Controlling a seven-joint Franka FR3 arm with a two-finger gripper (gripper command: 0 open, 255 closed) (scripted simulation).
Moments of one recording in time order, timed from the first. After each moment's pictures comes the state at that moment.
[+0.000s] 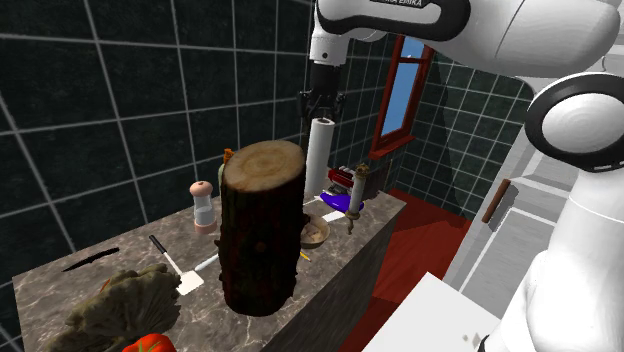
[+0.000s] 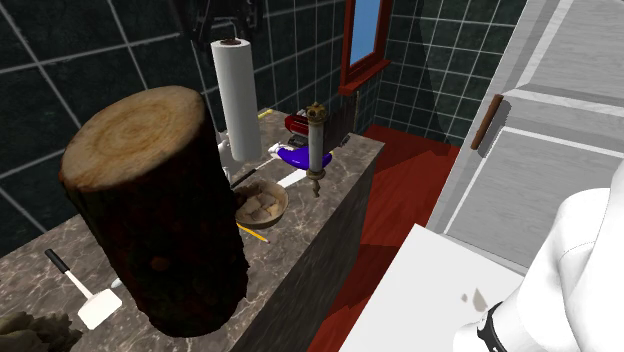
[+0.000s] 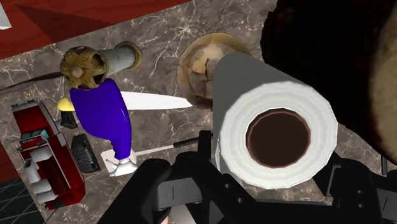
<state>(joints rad) 0.12 0.15 -0.05 -1.34 0.07 1.47 0.28</state>
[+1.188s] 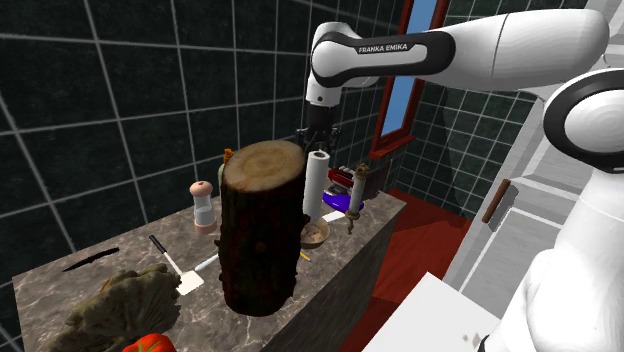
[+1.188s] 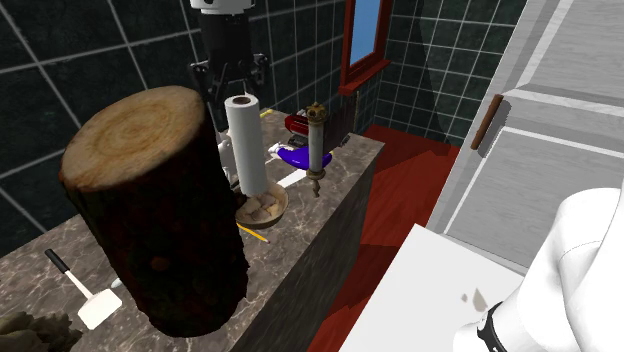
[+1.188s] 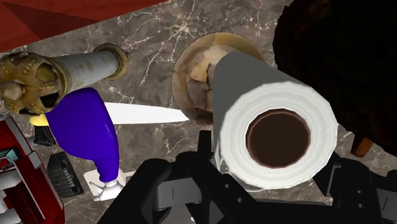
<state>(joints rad) 0.12 0.09 -0.05 -1.66 0.07 1.73 0.26</state>
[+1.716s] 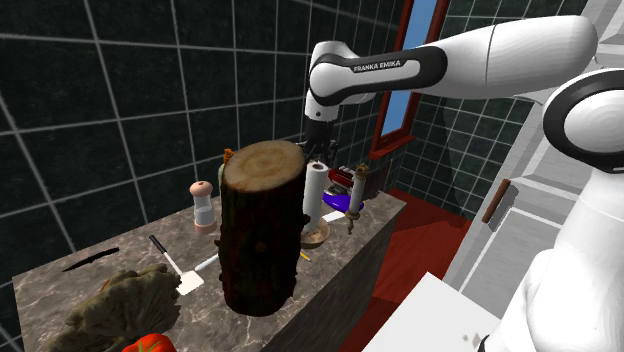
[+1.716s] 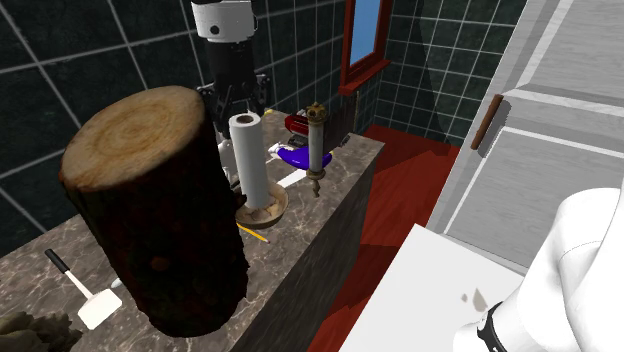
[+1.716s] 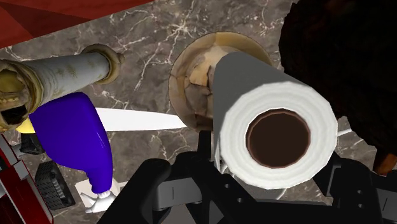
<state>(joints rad) 0.12 0.09 -0.04 -1.76 0.07 1.82 0.26</state>
